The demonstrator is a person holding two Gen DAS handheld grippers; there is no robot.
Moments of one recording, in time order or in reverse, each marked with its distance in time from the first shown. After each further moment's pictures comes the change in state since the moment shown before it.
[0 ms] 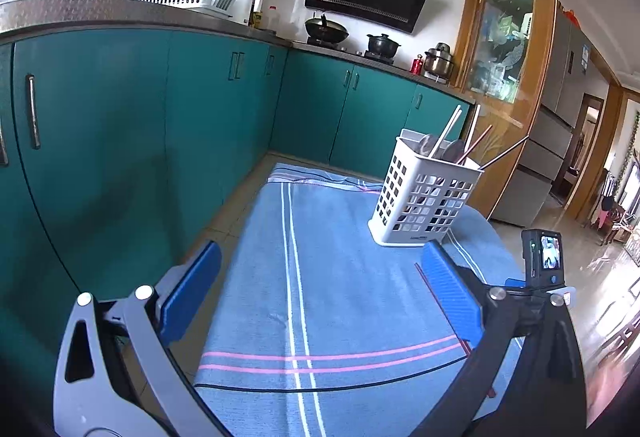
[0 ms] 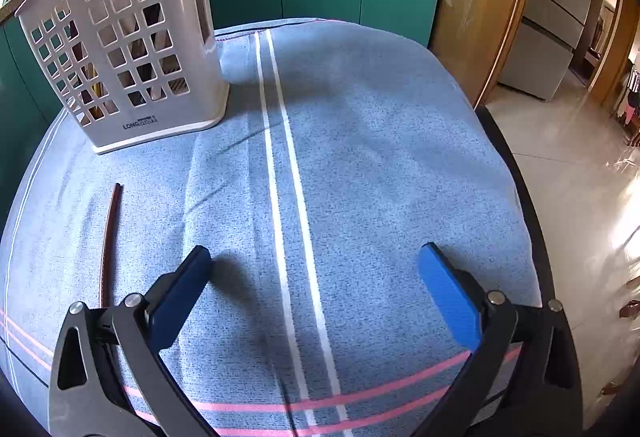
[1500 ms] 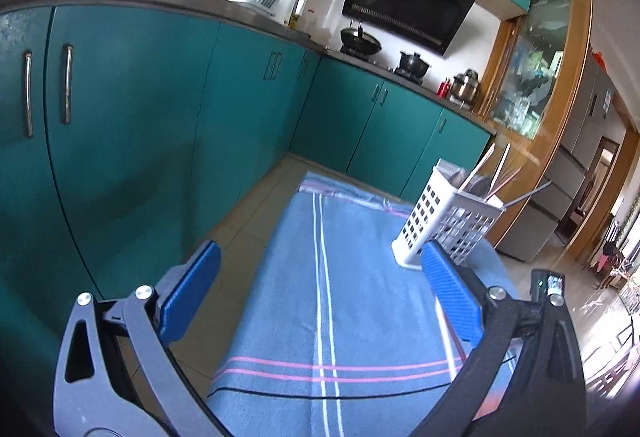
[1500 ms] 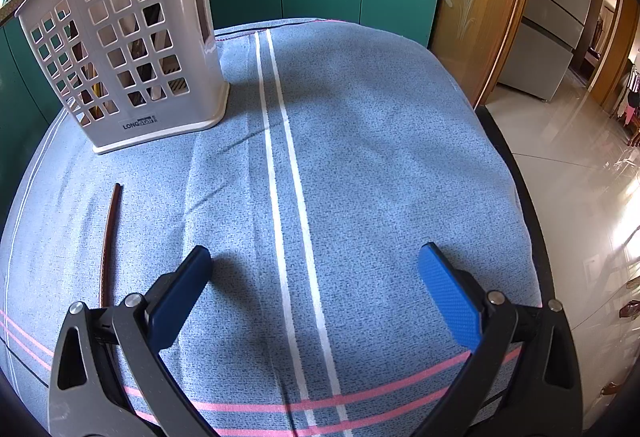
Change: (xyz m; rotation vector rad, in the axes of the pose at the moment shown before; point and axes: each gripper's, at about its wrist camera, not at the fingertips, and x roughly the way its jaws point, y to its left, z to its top) left arm -0.011 0.041 0.009 -0.133 -0.014 0.049; right arm 0.000 0.000 0.000 0.000 -0.002 0.001
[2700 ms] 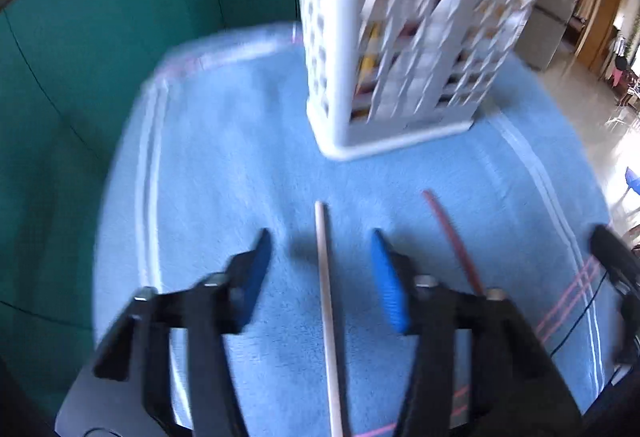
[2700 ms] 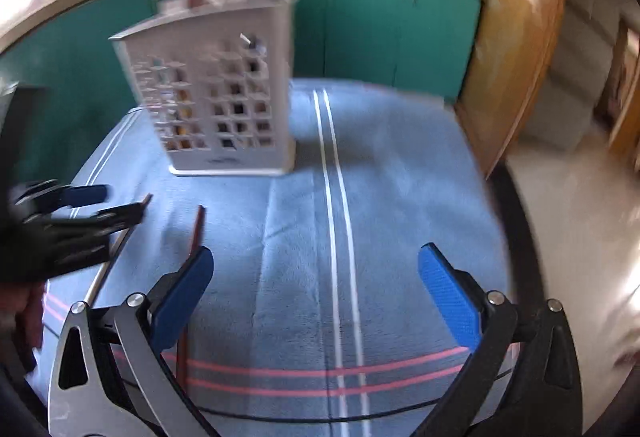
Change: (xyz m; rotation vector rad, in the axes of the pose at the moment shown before) left arm 0.233 -0.144 -0.069 0.405 0.617 0.028; right arm -0.072 0.026 0.009 -0.168 -0.171 0.072
